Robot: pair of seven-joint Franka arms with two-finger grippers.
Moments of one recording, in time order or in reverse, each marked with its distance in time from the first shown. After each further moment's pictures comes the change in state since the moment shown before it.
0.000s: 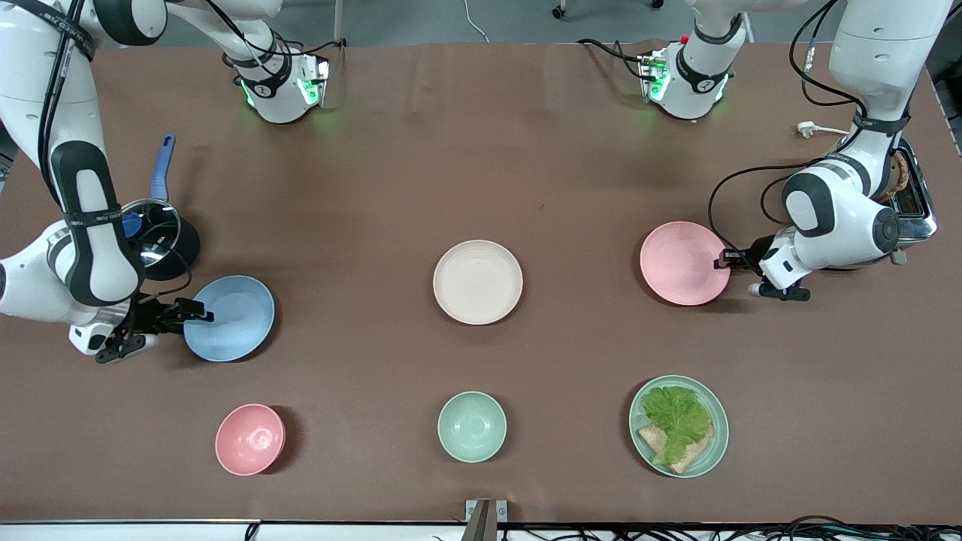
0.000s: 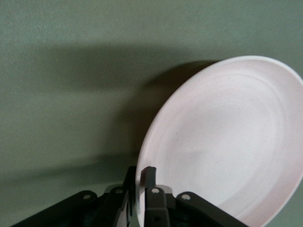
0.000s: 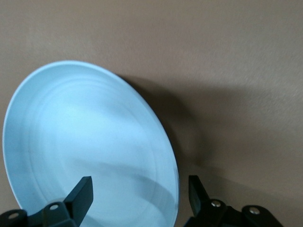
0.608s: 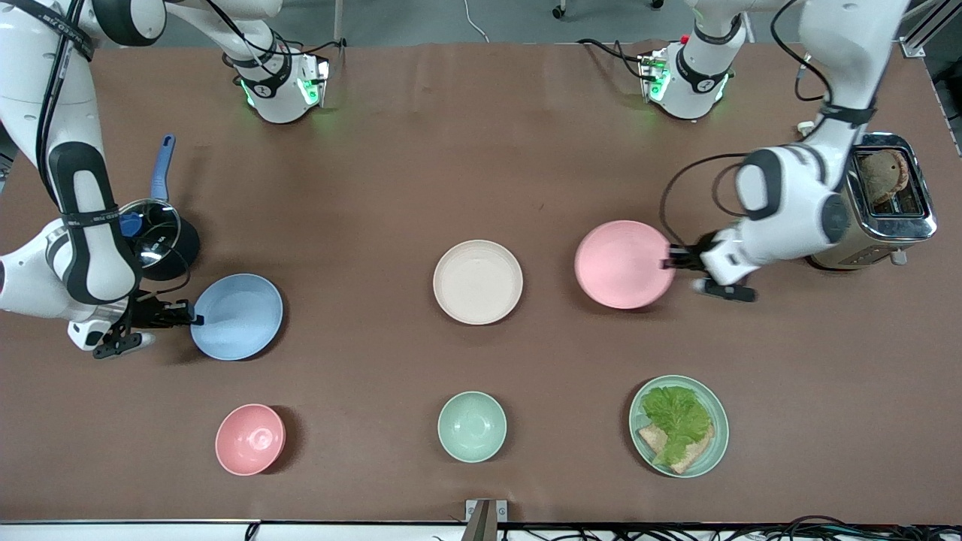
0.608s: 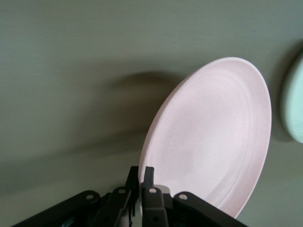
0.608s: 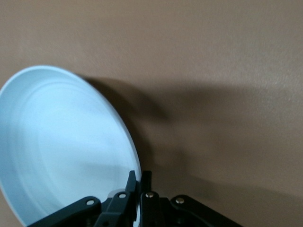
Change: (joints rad) left arm 0.029 -0.089 -0.418 0.039 -0.005 0.002 -0.359; right arm 0.006 -0.004 -0.026 0.028 0.016 -0.047 0.055
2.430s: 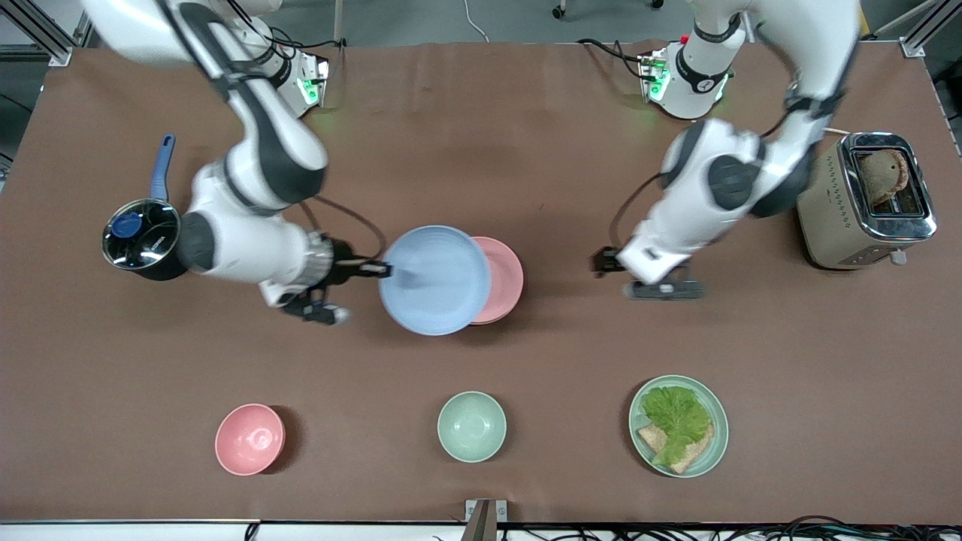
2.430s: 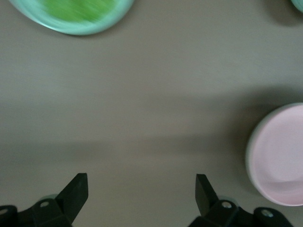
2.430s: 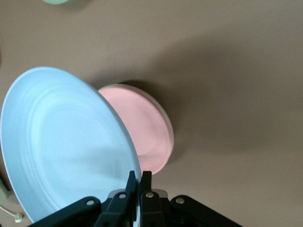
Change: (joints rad) left arm -0.098 -0.104 0.059 0.223 0.418 -0.145 -0.427; right arm 0.177 -0.219 0.647 -0.024 -0.150 0.048 1.295
